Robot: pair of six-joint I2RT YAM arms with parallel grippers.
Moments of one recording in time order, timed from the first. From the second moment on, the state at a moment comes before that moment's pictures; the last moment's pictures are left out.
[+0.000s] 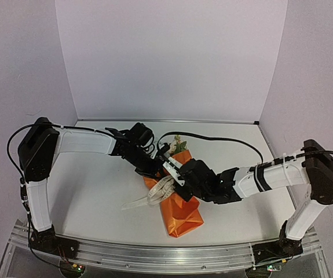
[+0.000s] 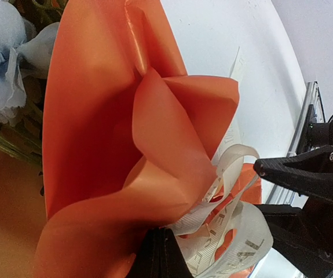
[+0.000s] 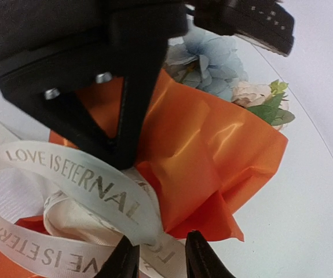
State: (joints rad) left arm -0.80 1.95 1.38 -0.42 0.52 -0.32; right arm 1.11 1.71 0.95 0.04 0.48 -0.10
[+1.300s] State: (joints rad) left arm -0.80 1.95 1.37 -0.42 0.54 -0.31; right arm 1.11 1.77 1.16 -0.21 -0.08 -0.41
